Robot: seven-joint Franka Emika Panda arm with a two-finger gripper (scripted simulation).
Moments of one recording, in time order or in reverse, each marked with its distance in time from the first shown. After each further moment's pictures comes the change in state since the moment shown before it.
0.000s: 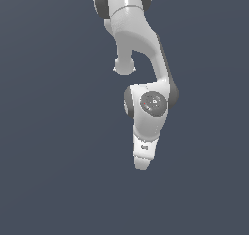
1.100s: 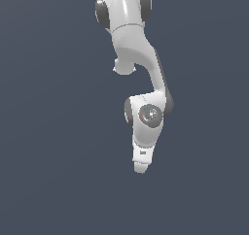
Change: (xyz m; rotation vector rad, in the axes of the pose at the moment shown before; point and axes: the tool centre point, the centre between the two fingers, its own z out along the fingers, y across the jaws) arm 0.000 0.000 0.050 0.001 -0.001 -0.005
